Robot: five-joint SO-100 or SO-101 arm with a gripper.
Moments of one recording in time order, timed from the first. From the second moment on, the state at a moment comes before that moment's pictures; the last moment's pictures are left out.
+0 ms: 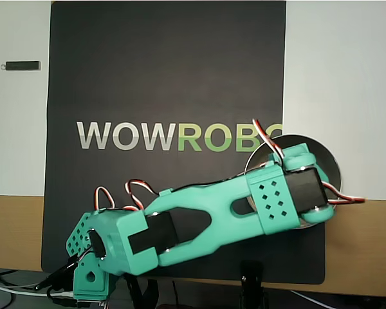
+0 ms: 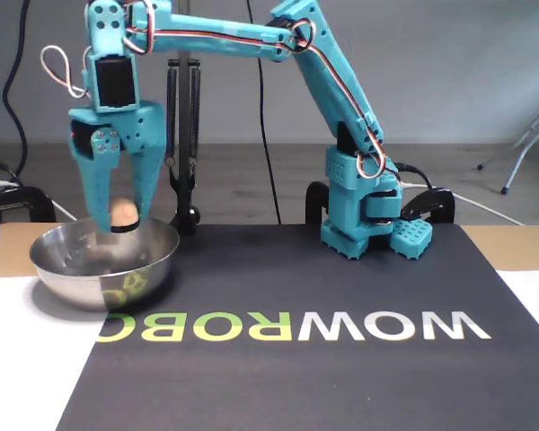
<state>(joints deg) 69.0 56.2 46.5 96.2 -24.4</state>
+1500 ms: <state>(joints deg) 70.2 49.0 41.4 96.1 -24.4</state>
